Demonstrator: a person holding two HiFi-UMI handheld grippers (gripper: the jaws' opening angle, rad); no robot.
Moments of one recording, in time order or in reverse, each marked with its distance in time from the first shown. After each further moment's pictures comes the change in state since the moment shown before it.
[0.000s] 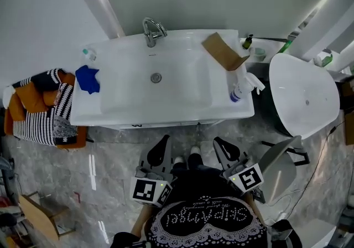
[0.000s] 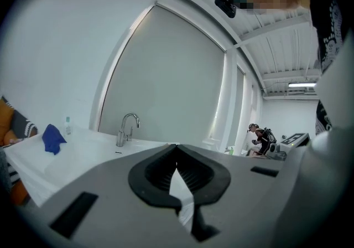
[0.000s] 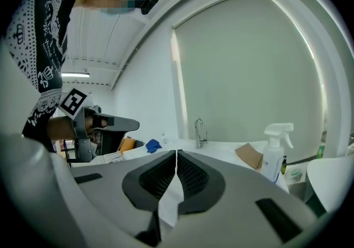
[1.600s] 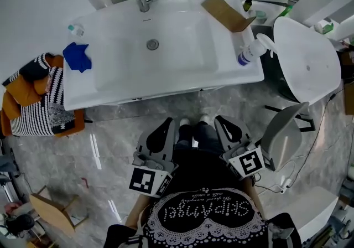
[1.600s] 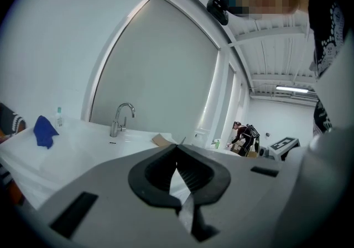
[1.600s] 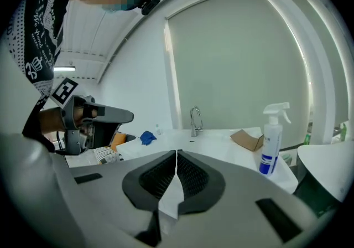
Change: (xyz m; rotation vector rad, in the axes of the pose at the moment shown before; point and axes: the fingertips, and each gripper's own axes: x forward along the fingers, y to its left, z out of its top) left arm -0.026 0.023 -0.023 -0.017 0.095 -0.141; right arm 0.019 0.038 -0.044 0.052 0.089 -0.142
